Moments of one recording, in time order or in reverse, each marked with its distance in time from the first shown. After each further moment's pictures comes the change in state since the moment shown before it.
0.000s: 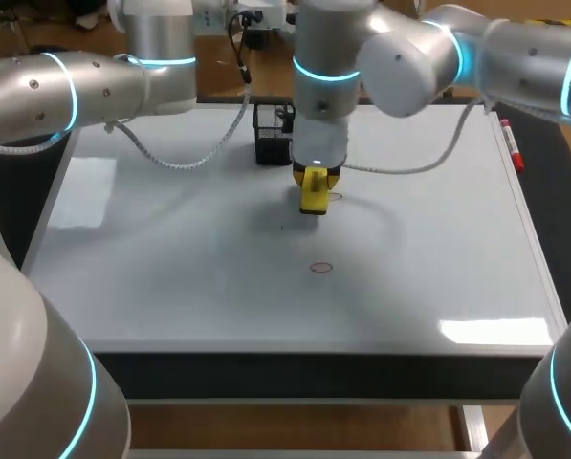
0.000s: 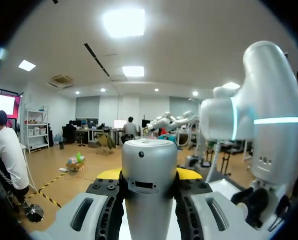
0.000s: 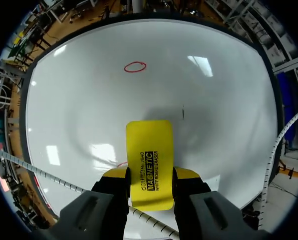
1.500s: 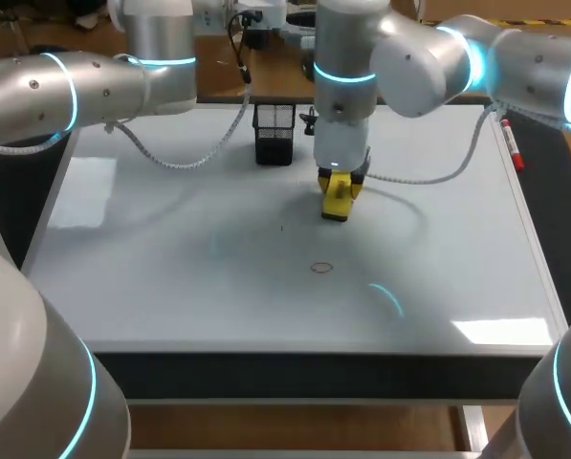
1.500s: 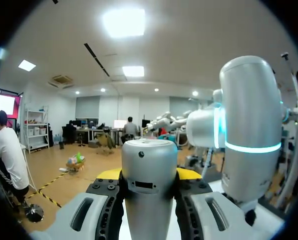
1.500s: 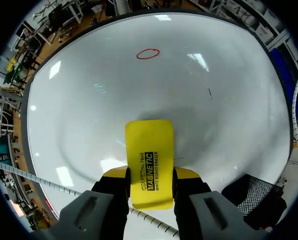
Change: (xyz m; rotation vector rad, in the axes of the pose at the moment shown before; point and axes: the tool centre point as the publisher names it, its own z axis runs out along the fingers) left arm 0.000 0.000 0.000 0.000 0.000 0.000; right arm 0.056 -0.014 0.029 -0.069 0.046 0.190
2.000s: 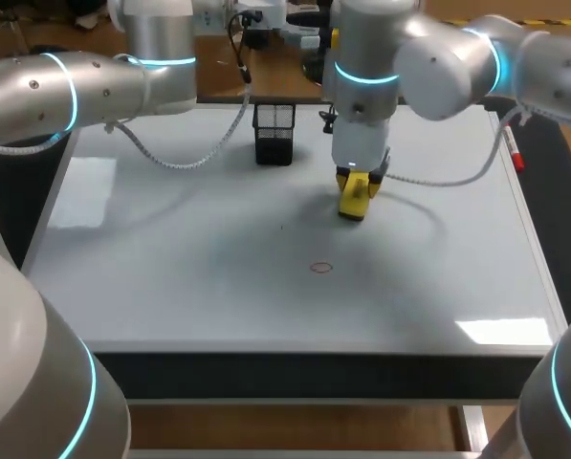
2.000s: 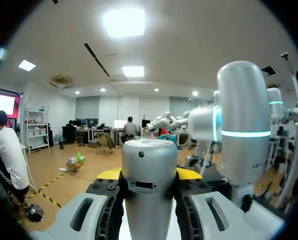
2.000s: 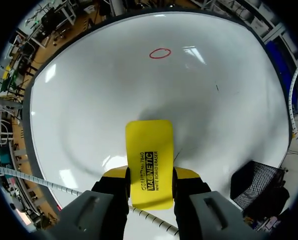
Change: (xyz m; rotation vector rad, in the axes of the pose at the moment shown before) left arm 0.000 0.000 0.000 0.000 0.000 0.000; right arm 0.029 -0.004 -0.015 0.041 -0.019 0.063
